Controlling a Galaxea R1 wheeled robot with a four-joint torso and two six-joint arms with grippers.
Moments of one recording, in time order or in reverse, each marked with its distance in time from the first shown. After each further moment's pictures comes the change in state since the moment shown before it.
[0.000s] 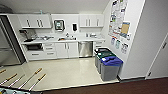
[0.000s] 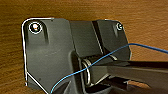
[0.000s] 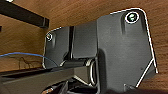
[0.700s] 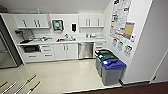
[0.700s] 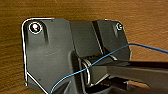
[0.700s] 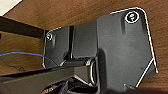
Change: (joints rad) left arm -0.001 0.001 0.000 0.000 0.000 0.000; right arm 0.000 0.000 0.000 0.000 0.000 0.000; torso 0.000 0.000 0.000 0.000
